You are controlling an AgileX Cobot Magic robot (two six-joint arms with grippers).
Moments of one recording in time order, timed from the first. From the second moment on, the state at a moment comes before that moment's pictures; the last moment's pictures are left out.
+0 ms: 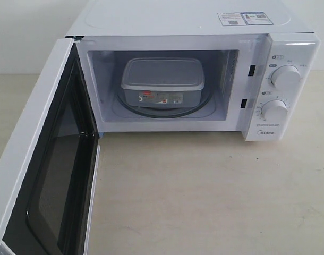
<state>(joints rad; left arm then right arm) 0.03 0.00 -0.68 -0.11 0.85 -0.09 0.03 0.01 0.00 0.10 0.35 0.00</state>
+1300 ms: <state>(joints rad) 0.03 1.14 -1.02 -0.38 1.21 0.37 0.03 0.01 0.00 0.10 0.35 0.00</state>
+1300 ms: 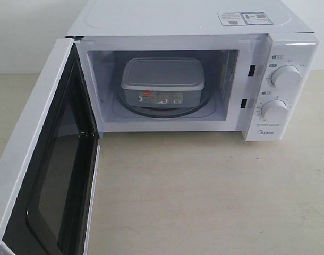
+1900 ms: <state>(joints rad) -0.20 1.27 -1.02 -0.65 1.10 0.61 0.03 0.01 0.00 0.10 0.35 0.00</state>
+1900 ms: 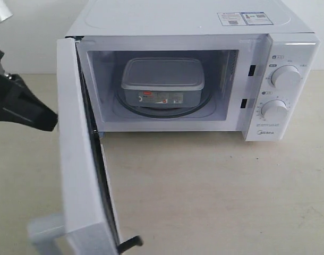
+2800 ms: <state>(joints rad) -0.28 1.18 -1.04 -0.75 1.06 0.69 0.03 0.01 0.00 0.10 0.35 0.00</state>
